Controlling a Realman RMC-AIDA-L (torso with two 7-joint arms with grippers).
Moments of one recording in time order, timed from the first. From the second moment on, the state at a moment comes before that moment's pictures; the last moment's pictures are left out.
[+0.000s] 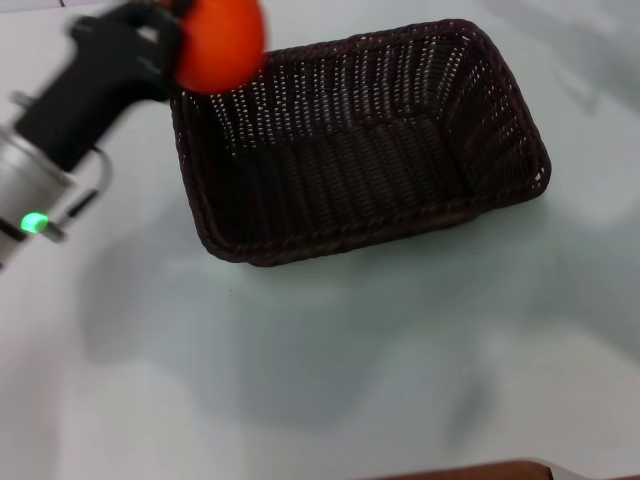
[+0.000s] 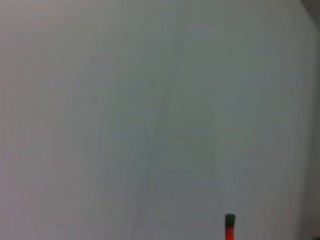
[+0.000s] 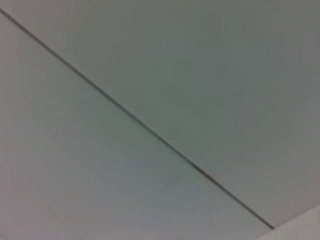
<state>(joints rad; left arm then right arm) -0.24 -2.16 -1.65 -0.72 0.71 -1.18 2.26 0.39 2.08 -0.57 -1.04 1.29 1.29 2.40</state>
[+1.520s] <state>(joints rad) -0.23 -2.18 -1.95 -0.21 0.27 -1.42 2.68 0.40 2.09 -0.21 -0.28 1.92 1.36 0.88</state>
